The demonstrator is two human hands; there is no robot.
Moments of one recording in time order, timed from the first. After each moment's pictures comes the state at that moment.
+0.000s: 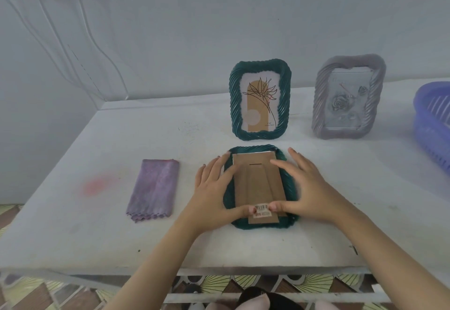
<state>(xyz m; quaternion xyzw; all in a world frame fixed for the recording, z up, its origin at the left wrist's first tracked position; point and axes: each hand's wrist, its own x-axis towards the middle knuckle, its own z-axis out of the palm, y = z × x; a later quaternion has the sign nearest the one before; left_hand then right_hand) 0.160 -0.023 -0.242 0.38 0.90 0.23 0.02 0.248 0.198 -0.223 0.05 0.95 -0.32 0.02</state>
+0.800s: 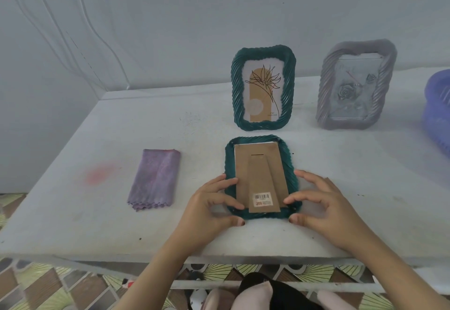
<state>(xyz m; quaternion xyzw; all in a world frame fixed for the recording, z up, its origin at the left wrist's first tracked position) 0.195 -0.047 -0.245 0.27 0.82 0.48 0.15 0.299 0.191 -0.242 0.08 0.89 -0.45 -0.04</state>
